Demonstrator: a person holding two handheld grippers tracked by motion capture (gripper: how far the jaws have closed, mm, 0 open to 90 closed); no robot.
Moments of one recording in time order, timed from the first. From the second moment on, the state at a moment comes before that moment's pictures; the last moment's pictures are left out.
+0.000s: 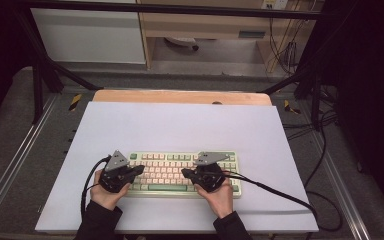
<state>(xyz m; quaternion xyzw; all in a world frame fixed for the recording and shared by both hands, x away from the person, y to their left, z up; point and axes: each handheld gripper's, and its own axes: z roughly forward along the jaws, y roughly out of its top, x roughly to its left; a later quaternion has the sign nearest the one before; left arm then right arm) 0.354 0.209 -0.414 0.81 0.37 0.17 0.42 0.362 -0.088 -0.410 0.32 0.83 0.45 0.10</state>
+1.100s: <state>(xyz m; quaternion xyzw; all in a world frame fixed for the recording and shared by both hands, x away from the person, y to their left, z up) 0.348 0.171 -0.432 0.84 0.34 0.14 0.40 0.360 -0.108 -0.416 0.33 0.82 0.46 0.09</state>
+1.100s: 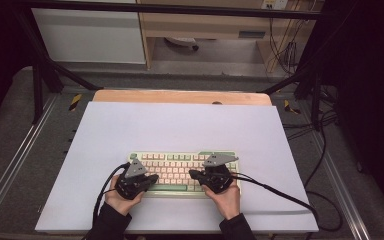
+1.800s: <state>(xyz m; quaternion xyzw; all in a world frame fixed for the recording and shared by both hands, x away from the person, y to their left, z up) 0.354 0.186 -0.418 0.82 0.35 0.16 0.42 0.358 -0.106 -0.418 0.33 0.82 0.46 0.09</state>
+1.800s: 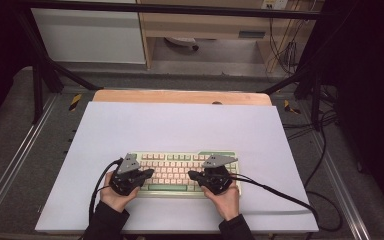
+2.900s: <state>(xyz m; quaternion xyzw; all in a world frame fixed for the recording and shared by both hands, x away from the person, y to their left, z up) 0.375 0.178 -0.434 0.82 0.38 0.17 0.40 0.357 -0.104 -0.421 0.33 0.82 0.46 0.09</state>
